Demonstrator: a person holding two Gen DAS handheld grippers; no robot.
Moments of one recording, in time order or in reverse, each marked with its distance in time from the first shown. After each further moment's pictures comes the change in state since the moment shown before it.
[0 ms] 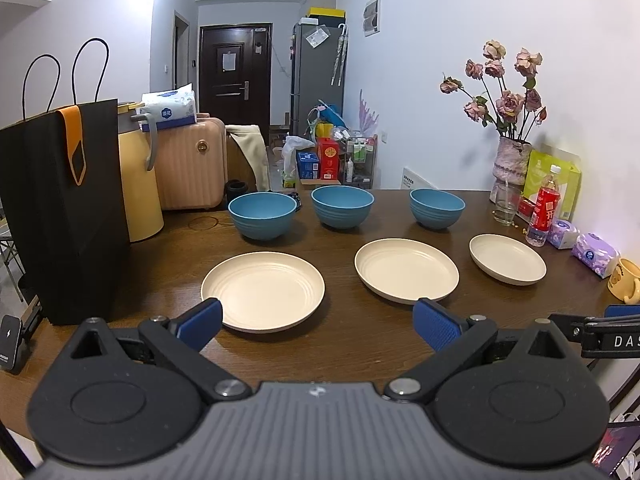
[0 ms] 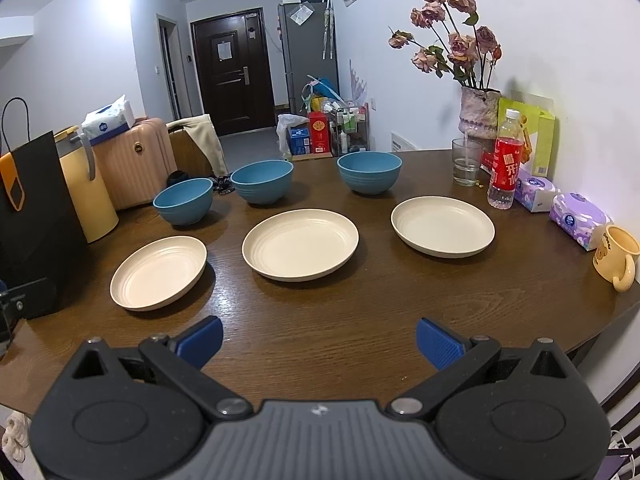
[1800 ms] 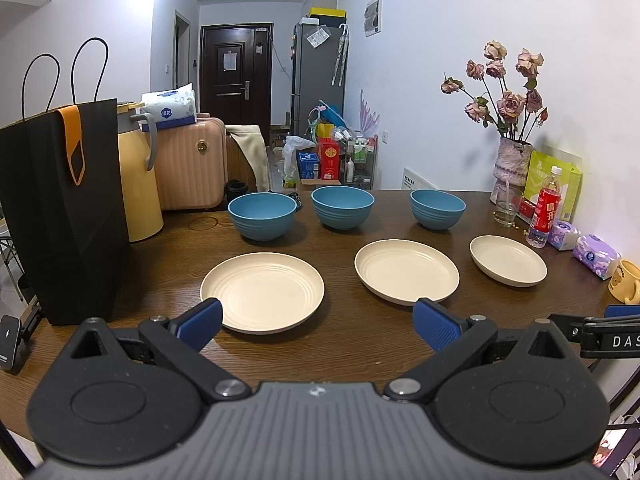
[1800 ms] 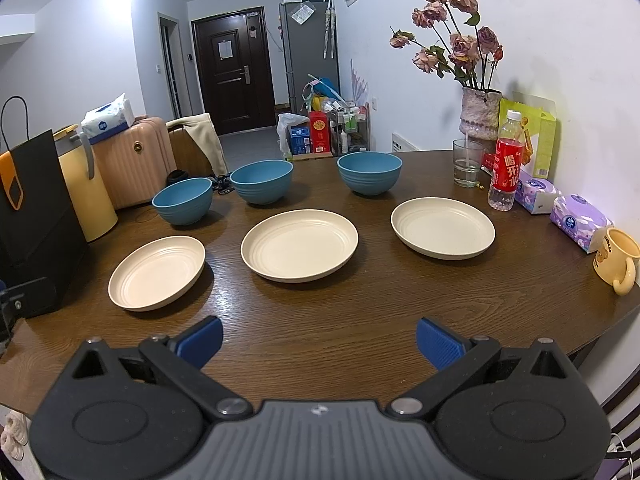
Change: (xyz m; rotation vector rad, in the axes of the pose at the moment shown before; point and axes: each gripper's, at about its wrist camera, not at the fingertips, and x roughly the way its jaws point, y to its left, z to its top) left arm -0.002 0.001 -0.001 -0.005 -0.001 0.000; right arm 0.000 -0.001 0.001 -0.006 -0.002 0.000
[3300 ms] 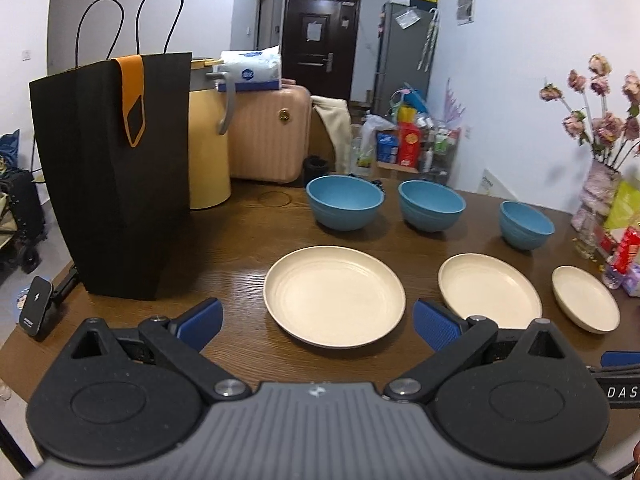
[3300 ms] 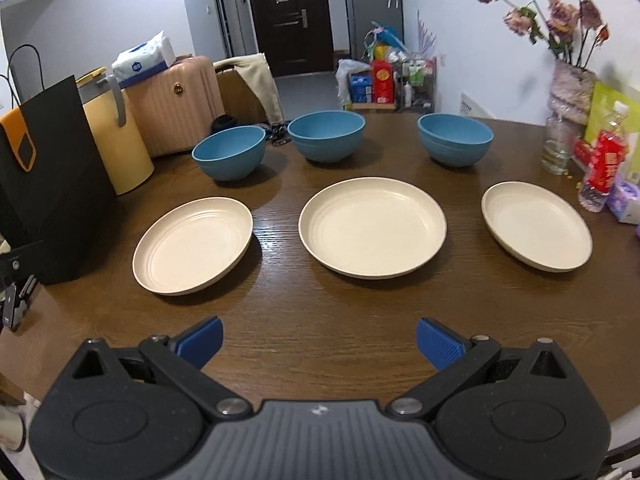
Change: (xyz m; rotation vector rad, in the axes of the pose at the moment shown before) left arm 0.064 0.045 0.027 -0.170 0.088 0.214; right arm 0.106 0.044 0.048 -0.096 0.198 0.153
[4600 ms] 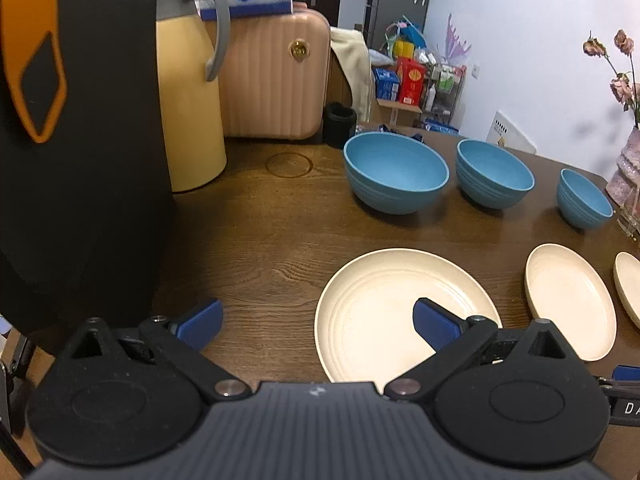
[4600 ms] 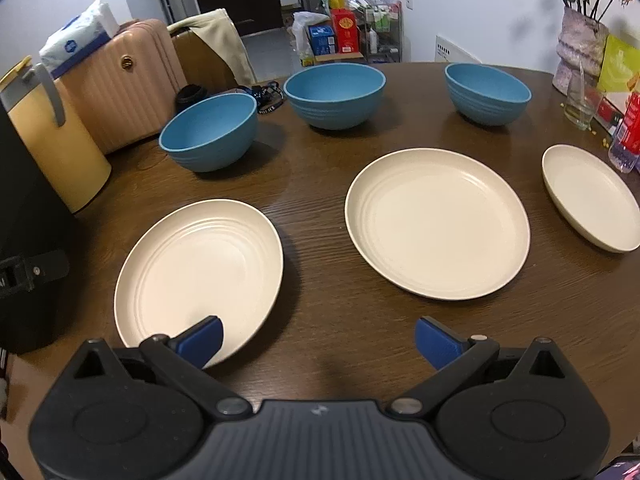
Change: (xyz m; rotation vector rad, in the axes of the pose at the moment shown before) left arm 0.179 0.073 0.069 0.048 0.225 -0.060; right arm 0.124 0.081 0.062 0.156 0.148 -0.104
